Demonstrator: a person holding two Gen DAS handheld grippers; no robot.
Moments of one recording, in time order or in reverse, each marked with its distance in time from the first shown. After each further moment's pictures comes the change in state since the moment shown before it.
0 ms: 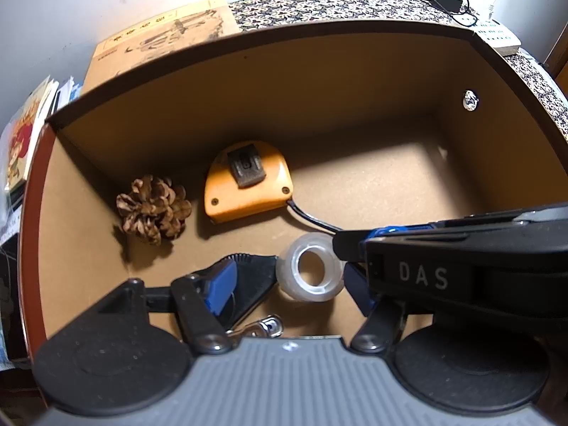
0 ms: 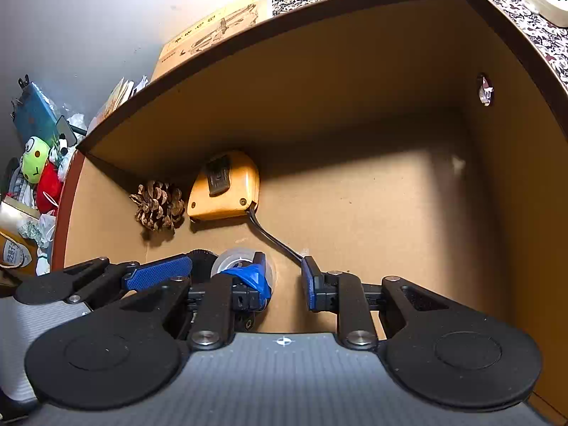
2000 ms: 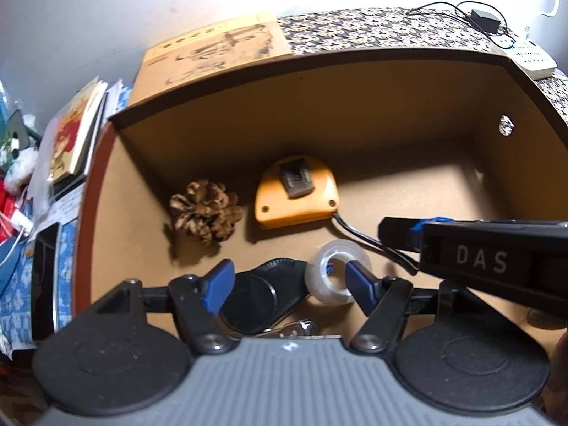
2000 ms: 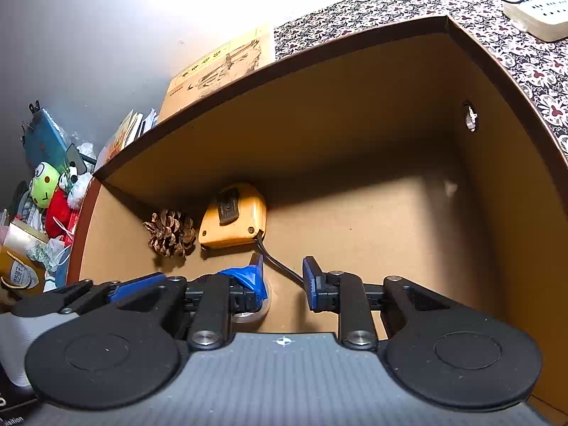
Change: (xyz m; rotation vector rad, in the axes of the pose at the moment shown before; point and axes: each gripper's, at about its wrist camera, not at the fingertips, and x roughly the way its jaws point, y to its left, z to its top) left arm -0.014 0.009 -0.005 -0.065 -0.055 0.148; right arm -0.012 -0.004 0.000 0.005 -0.124 0.026
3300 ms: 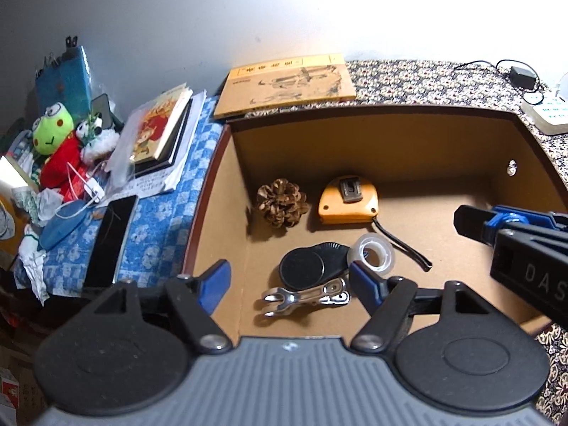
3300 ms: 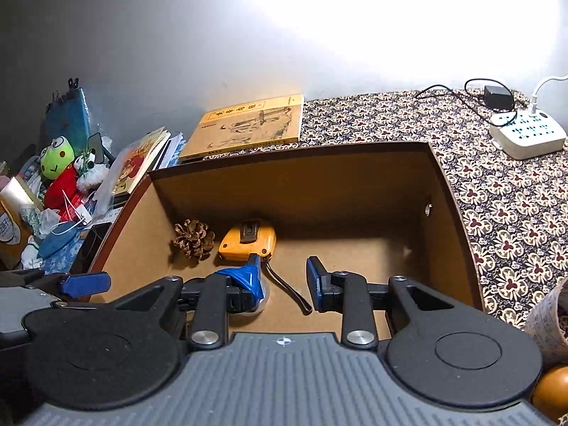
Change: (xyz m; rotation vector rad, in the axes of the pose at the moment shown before) left arm -0.080 0.010 -0.037 -0.150 -0.133 0.152; right arm -0.079 0.039 -0.036 -0.266 -0.230 -0.096
